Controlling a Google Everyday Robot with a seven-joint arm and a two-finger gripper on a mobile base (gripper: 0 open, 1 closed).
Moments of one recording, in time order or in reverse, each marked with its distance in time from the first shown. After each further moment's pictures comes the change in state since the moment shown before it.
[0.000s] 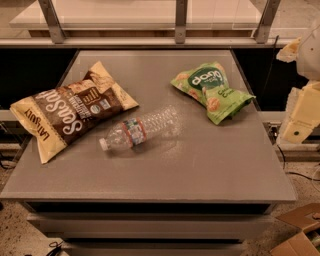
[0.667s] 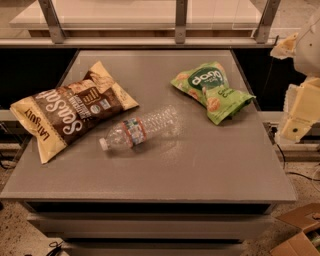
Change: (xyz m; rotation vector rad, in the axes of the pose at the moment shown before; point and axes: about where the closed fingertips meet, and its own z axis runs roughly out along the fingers) arm -0.010 -0.001 -0.003 -0.012 -0.033 -0.043
